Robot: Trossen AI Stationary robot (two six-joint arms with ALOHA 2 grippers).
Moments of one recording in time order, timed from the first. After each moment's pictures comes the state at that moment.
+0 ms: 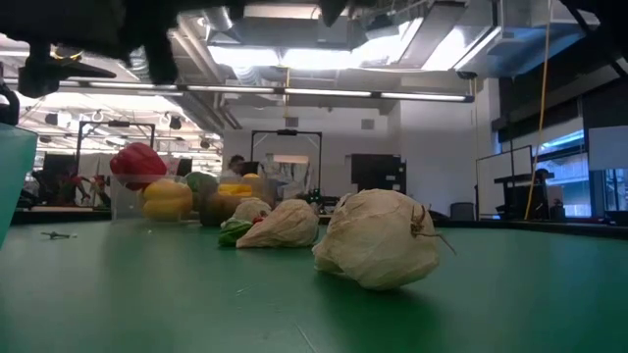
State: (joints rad) left arm -0.88 0.23 0.55 -0.96 -1.15 -1.60; right arm 0.34 2.37 1.87 0.22 0.00 0.20
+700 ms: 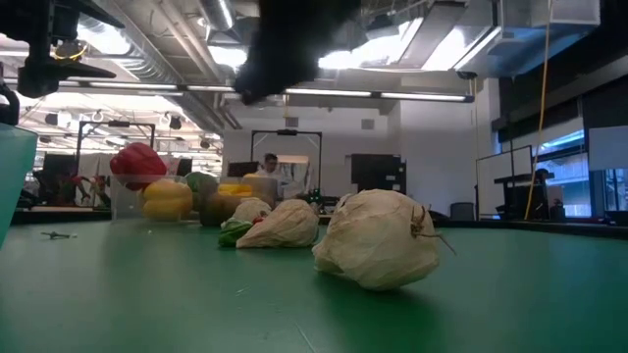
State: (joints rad) left arm -0.88 0.23 0.55 -0.96 -1.15 -1.62; right arm 0.20 2.01 1.69 -0.51 0.12 0.07
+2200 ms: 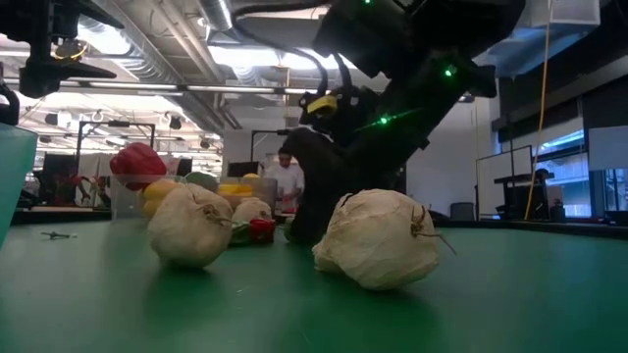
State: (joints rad) left arm -0.88 0.23 0.55 -0.96 -1.15 -1.58; right arm 0.26 2.05 1.20 -0.09 0.45 0.62
